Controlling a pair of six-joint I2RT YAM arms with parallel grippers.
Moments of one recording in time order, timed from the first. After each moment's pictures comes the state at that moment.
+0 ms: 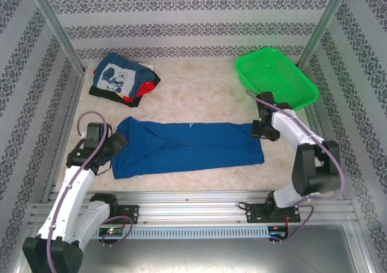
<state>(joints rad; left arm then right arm) -0.04 0.85 0.75 -0.87 -0.08 -0.80 0.11 1.49 1.05 -0.91 0.14 0.31</state>
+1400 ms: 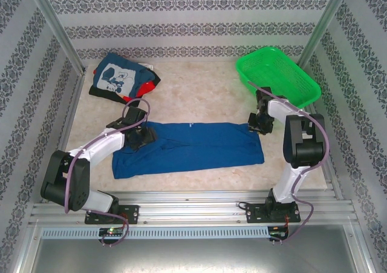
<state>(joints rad) -0.29 1.43 0.81 -0.54 0.03 -0.75 0.02 1.85 1.19 -0.77 -0.03 0.38</state>
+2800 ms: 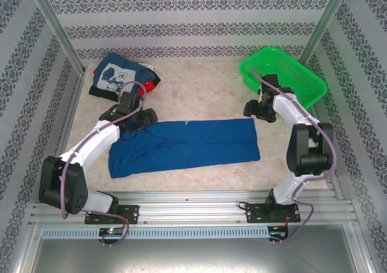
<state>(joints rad) -0.26 1.40 1.01 -0.56 0.03 -0.64 0.03 1.71 1.28 -0.79 -0.10 0.28</state>
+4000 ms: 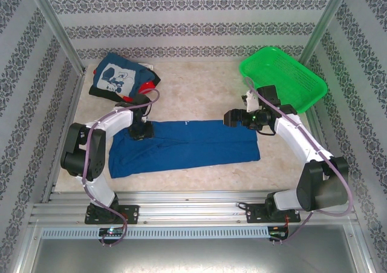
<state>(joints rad) -0.23 1.74 1.13 -0.78 0.06 -0.43 0.15 1.39 1.05 -0.69 -0.48 0.23</state>
